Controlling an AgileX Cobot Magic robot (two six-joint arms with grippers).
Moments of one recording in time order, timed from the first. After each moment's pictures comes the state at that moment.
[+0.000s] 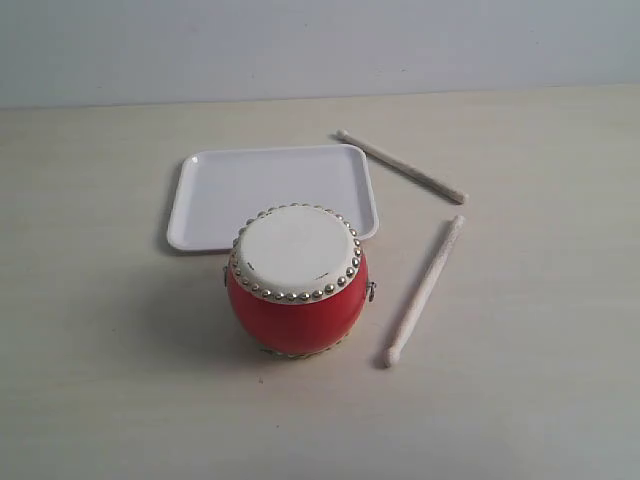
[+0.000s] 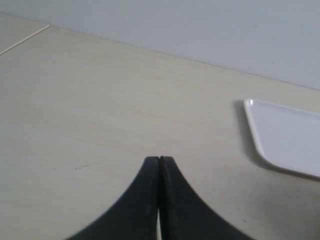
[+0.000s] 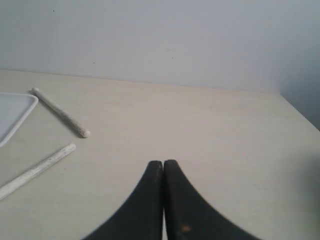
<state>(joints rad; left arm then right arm) 0.02 0.01 0.00 0.16 0.37 -0.34 0.04 0.01 0.00 -0.21 0.29 0.06</state>
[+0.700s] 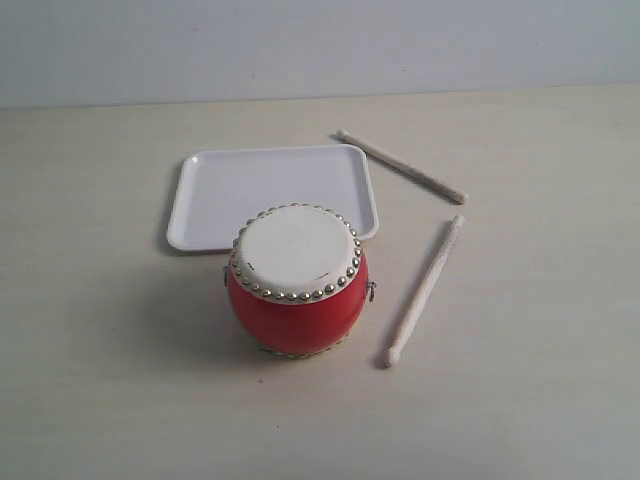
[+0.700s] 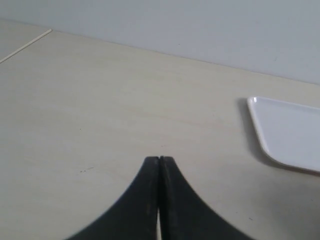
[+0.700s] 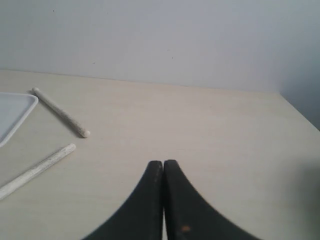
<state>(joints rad) 0.02 0.01 0.00 0.17 0.37 -0.32 0.04 0.01 0.00 -0.21 0.29 0.06</state>
